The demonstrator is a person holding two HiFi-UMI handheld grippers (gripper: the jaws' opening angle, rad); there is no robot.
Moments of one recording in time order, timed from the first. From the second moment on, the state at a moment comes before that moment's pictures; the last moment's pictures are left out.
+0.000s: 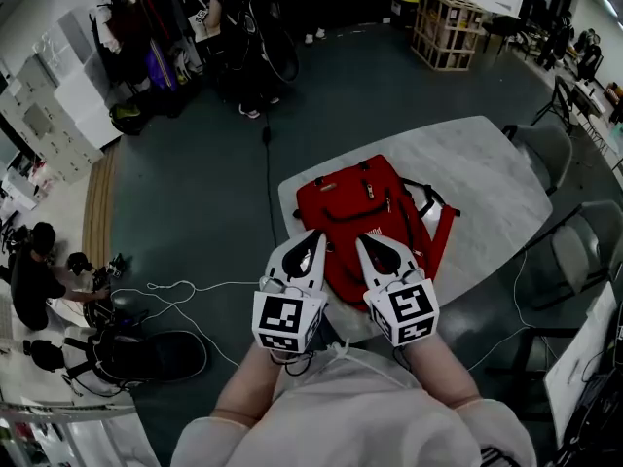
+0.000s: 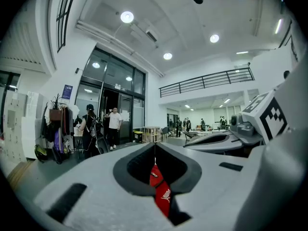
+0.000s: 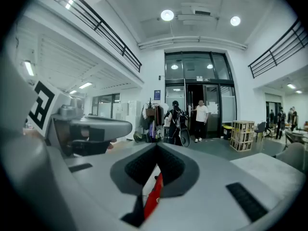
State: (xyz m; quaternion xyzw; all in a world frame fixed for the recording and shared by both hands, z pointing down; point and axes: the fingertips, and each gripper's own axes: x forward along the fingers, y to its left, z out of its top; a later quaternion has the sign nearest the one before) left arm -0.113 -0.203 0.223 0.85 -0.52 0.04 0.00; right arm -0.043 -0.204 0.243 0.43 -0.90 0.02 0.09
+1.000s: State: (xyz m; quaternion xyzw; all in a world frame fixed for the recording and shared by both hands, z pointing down) left arm -0.107 -0.205 0.249 0.86 -0.51 0.05 0.03; right arm -0.043 -0.199 0.258 0.43 -0.90 0.05 0.08
